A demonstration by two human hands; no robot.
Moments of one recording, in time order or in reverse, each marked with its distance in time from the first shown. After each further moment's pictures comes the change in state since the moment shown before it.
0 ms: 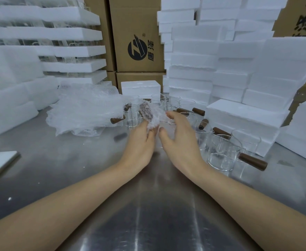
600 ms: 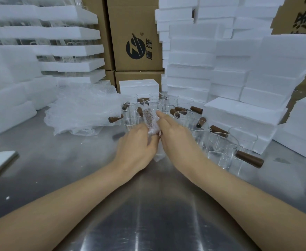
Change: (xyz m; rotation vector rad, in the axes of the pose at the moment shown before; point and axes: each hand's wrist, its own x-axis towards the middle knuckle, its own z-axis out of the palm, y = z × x) left_hand -0.006 -0.001 -0.003 0.458 0.012 0.060; right_hand 0.006 -0.005 -0.008 -0.487 -0.220 -0.262
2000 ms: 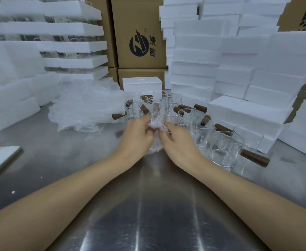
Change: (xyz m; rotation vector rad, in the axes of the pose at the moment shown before) left_hand 0.016 -0.009 -0.005 -0.190 -0.047 0.003; right_hand -0.005 0.000 0.012 0.446 -0.002 0.238
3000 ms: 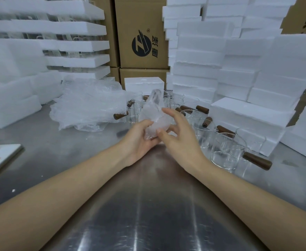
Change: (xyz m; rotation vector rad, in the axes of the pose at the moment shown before) left_hand 0.007 -0.006 0.004 -1.367 -0.322 -0.615; right_hand 0.002 0.002 0.003 0.371 0.072 -0.033
